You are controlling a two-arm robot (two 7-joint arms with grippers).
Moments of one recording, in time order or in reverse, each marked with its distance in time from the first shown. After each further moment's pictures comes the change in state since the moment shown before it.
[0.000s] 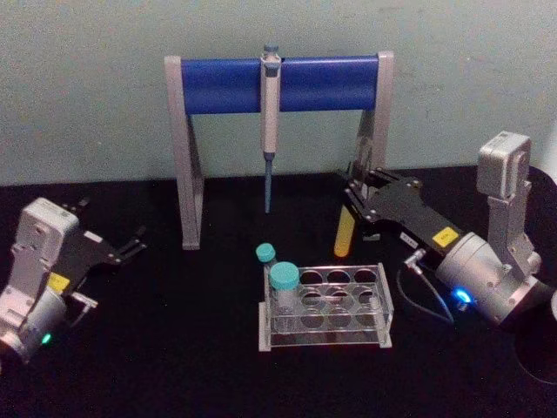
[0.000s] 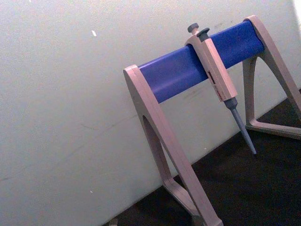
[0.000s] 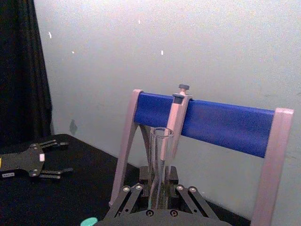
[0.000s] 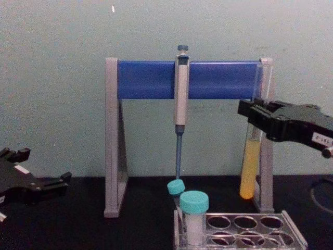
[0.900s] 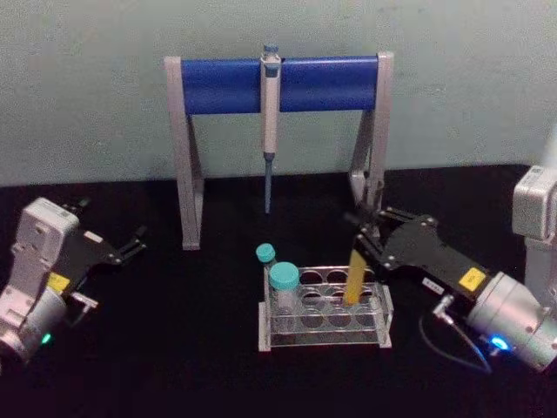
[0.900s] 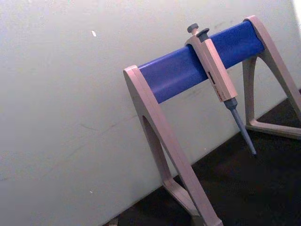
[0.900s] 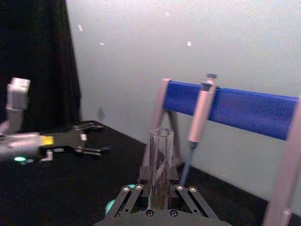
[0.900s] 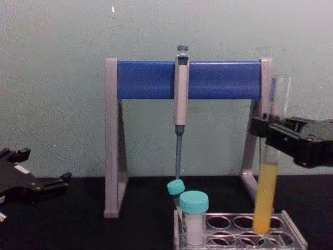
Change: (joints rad) left arm 0.000 0.000 0.000 0.000 0.000 0.000 0.000; right arm -0.162 0.109 0.043 -0.188 0.051 0.057 0.064
